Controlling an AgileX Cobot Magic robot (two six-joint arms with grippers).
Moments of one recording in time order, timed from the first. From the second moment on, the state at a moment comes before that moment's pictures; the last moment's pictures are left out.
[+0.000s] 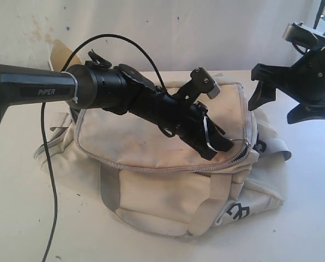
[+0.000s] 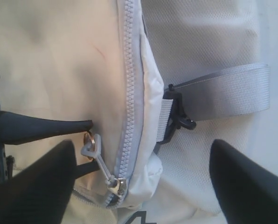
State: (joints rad) left arm -0.67 2.24 -1.65 -1.22 0.74 1.54; right arm 0.08 1.61 -1.21 0.38 0.88 -0.02
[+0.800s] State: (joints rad) left arm -0.67 2.17 -1.65 -1.02 0.81 1.26; right arm 0.08 1.75 -1.21 0.62 0.79 -0.13
